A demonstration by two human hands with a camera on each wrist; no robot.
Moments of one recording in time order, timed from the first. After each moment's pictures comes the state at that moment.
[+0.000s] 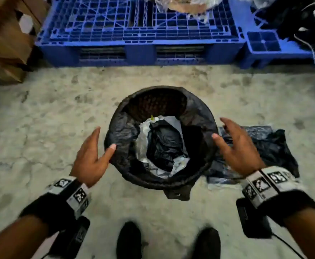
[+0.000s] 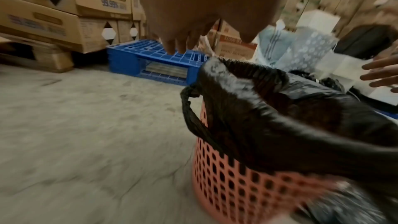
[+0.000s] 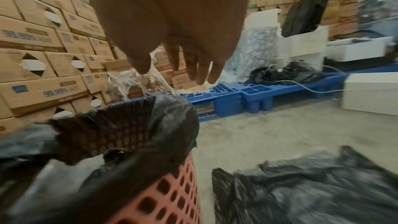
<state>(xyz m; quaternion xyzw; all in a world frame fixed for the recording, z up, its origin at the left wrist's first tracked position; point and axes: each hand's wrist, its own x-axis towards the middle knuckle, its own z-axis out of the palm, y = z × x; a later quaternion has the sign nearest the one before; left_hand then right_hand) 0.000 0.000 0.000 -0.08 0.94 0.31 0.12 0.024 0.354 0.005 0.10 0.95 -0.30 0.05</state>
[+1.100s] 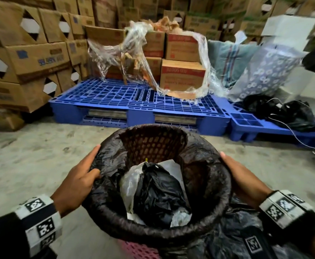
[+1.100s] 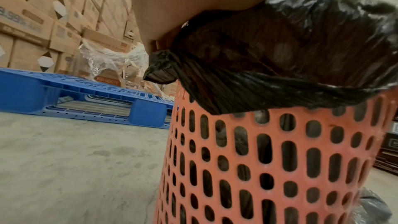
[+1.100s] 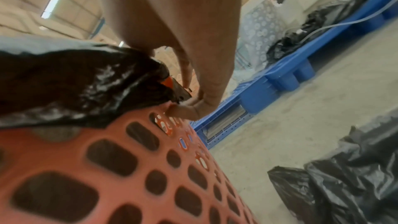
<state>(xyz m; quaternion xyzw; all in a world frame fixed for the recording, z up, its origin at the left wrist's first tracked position) -0.027 0.005 -0.098 0.06 0.86 0.51 -0.03 -0.027 0.381 -0.110 0.07 0.69 -0.72 0.06</state>
